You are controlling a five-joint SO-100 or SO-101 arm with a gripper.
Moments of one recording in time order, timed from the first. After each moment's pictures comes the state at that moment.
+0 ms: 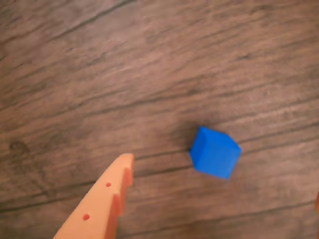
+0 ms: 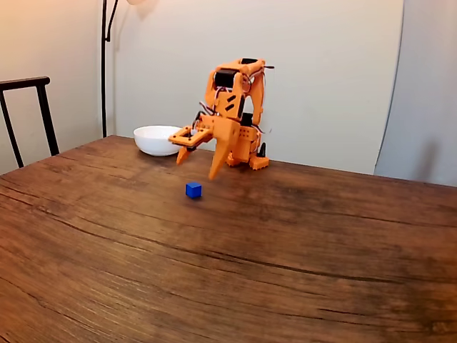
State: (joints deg) arm 9.9 98.6 114.2 51.9 80.5
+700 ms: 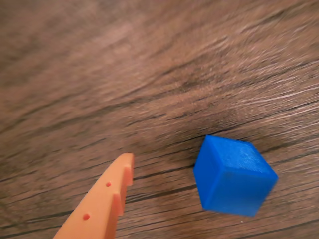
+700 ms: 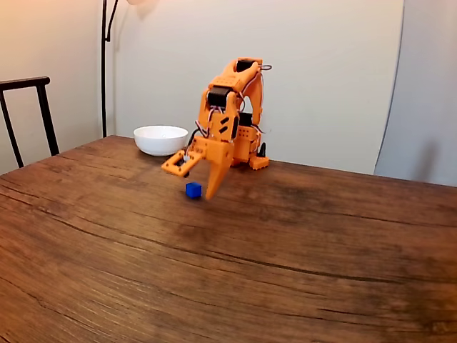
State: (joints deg) arm 10.7 87.6 114.2 49.9 75.6
